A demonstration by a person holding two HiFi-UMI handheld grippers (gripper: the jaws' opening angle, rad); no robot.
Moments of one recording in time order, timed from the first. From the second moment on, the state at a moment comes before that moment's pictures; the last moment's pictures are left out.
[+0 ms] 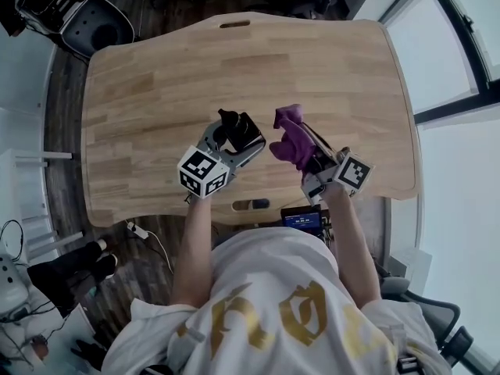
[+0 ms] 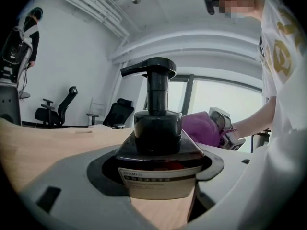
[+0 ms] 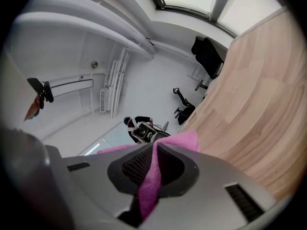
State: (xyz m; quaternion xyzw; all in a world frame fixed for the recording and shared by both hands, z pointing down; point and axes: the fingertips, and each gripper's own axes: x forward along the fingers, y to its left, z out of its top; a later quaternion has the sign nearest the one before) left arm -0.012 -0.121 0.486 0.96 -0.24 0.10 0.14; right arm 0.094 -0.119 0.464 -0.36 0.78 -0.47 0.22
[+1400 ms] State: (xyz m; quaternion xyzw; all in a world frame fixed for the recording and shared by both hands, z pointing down) left arm 0.018 -0.124 0.647 0.93 -0.12 0.32 0.09; right arm 0.116 -0.151 0.545 -0.42 0.75 -0.49 0.13
